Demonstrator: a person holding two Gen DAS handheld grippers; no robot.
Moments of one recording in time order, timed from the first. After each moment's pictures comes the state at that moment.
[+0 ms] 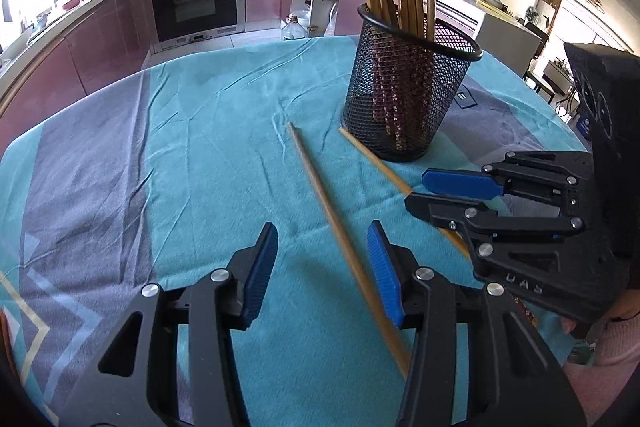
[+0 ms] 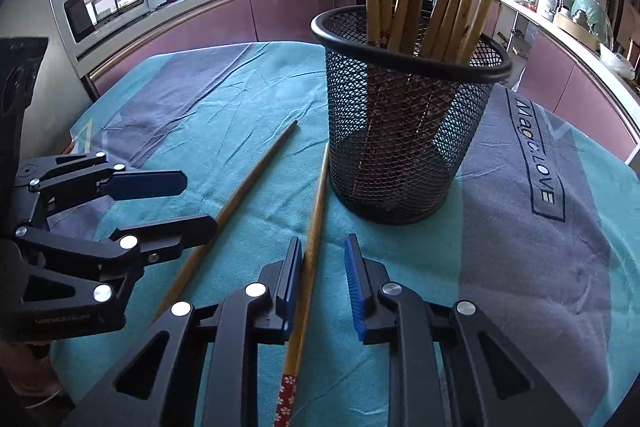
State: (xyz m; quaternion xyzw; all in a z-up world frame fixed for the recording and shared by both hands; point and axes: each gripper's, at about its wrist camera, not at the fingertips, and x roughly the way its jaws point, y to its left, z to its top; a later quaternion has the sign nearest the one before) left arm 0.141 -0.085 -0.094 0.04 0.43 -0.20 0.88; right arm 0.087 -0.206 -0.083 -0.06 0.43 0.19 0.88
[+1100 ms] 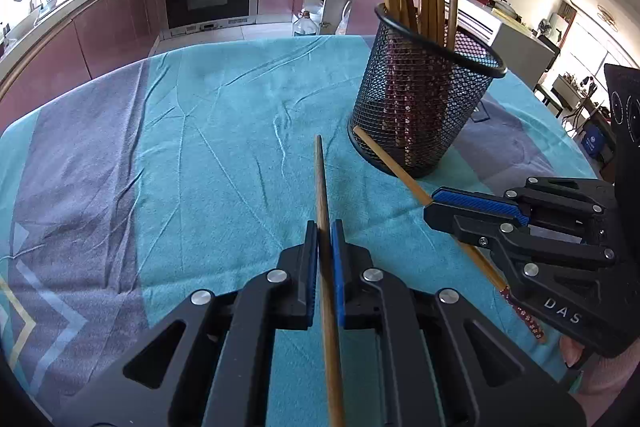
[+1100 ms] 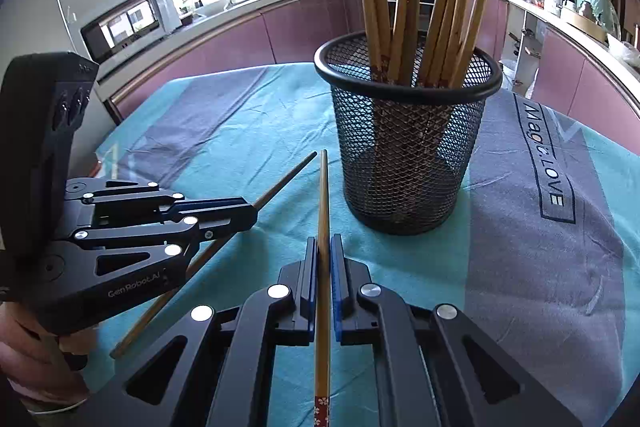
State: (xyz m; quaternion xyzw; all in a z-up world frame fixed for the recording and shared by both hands) left arm 0.156 -0.094 -0.099 0.01 0.44 -0.18 0.88; right arm 0.083 -0.218 -0.070 -0.01 0.41 0.23 0.88
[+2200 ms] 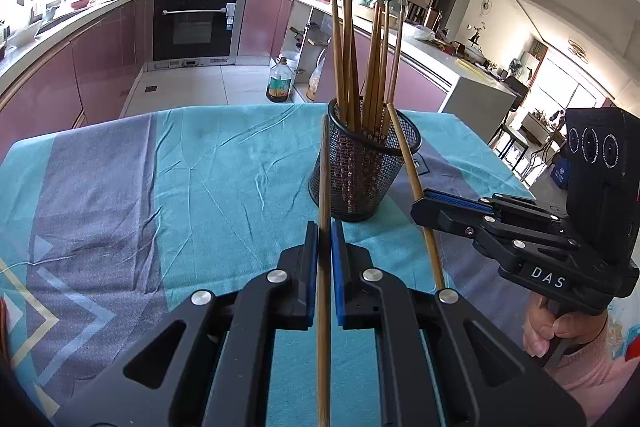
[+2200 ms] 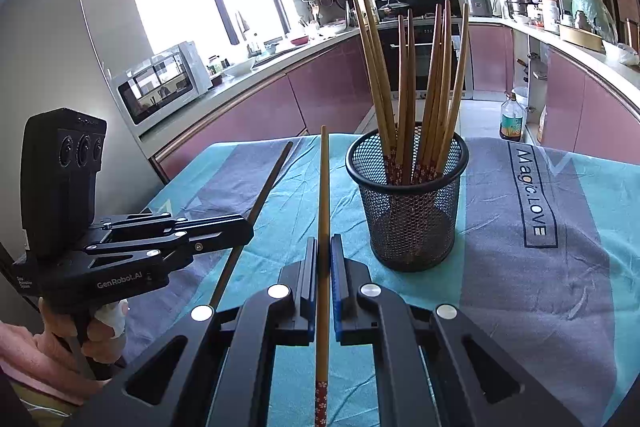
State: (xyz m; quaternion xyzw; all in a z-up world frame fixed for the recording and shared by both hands) left arm 0.102 -0.068 -0.027 -0.04 0.37 -0.22 0.90; right arm 0.054 -0.239 -0.018 0.06 0.33 0.27 0.90
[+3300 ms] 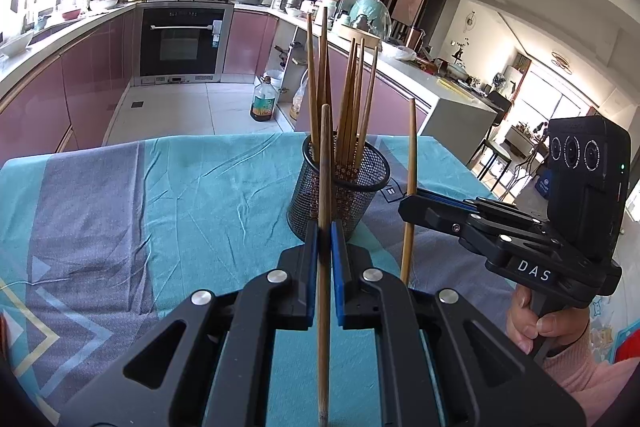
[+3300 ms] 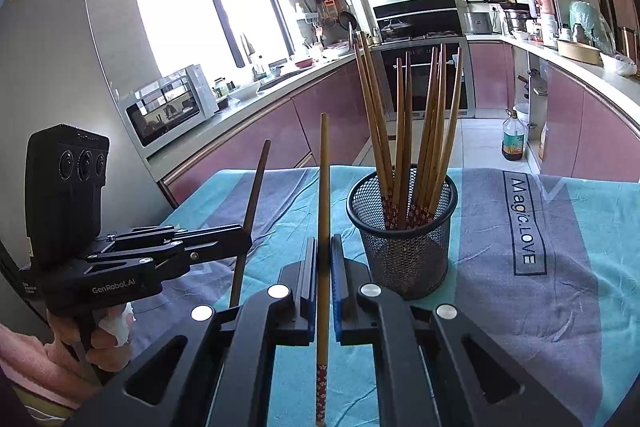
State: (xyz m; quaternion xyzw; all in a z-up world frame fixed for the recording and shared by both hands) left arm 0.096 -0.067 -0.003 -0.06 0.34 -0.25 0.91; right arm 0.051 -0.250 0.005 0.07 0.29 0.27 0.91
